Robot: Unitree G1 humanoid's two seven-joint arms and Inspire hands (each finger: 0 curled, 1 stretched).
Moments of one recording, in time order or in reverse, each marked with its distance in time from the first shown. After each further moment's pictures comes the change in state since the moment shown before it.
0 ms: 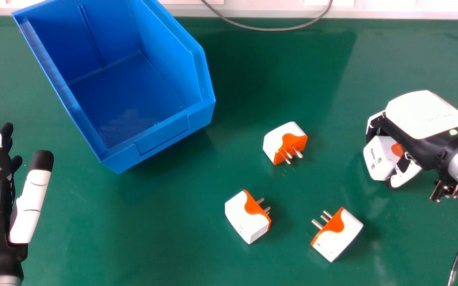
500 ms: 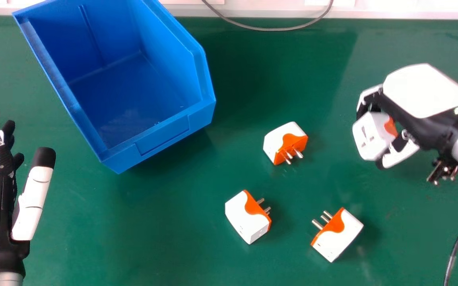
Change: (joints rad) left arm -0.021 0.002 -0.001 0.017 0.010 0.000 0.002; right arm 0.132 -0.074 -0.176 -0.429 0.137 0.000 0.150
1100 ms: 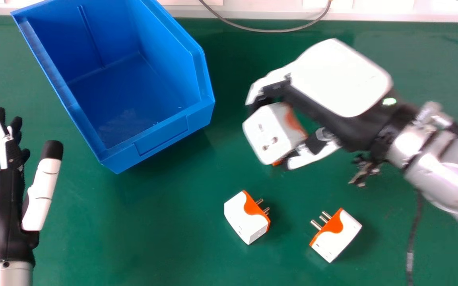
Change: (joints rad) left arm -0.073 -0.006 -0.026 0.069 0.029 -0.001 0.037; right arm -0.011 0.249 0.024 -0.371 0.051 -0.132 0.134
